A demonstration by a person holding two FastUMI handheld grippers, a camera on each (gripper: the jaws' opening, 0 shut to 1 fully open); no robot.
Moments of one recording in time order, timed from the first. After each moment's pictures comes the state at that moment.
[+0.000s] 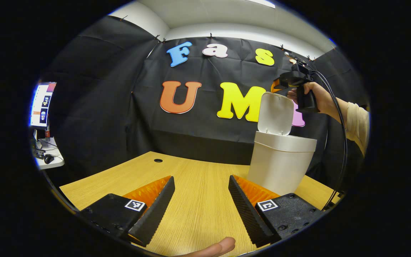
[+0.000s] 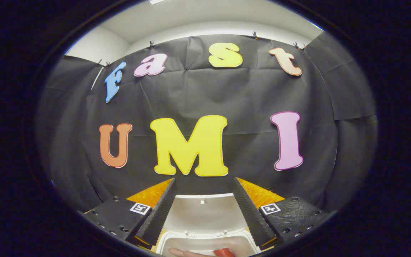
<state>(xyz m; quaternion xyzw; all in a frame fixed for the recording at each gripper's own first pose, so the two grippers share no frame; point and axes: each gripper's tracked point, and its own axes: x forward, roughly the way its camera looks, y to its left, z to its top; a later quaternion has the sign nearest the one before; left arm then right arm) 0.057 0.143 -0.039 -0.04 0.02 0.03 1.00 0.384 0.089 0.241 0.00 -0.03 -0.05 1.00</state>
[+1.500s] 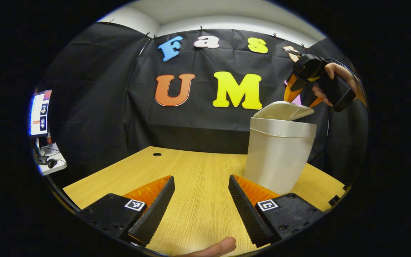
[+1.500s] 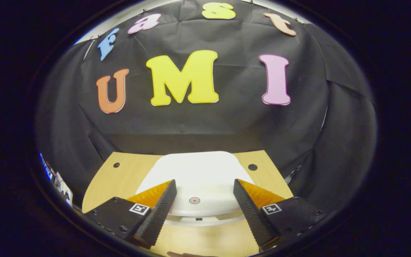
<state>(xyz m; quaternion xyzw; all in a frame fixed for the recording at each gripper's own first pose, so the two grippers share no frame) 0.059 0.109 -0.058 -0.01 0.06 0.03 1.00 0.270 0.064 0.082 0.02 0.26 -0.08 0.96</state>
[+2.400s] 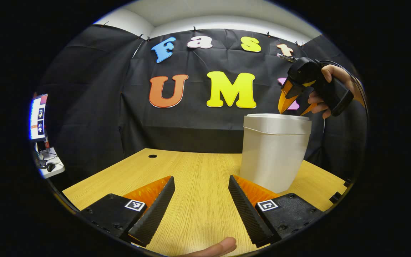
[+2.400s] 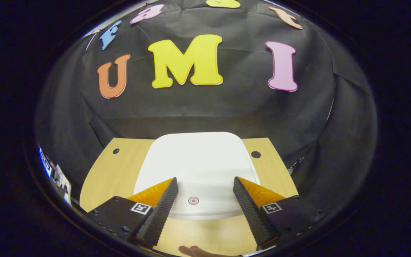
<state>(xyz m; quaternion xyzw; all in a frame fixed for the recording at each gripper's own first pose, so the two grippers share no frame) 0.059 0.098 -0.058 0.01 0.05 0.02 1.00 0.261 0.066 0.060 0.01 0.28 -0.06 0.96</state>
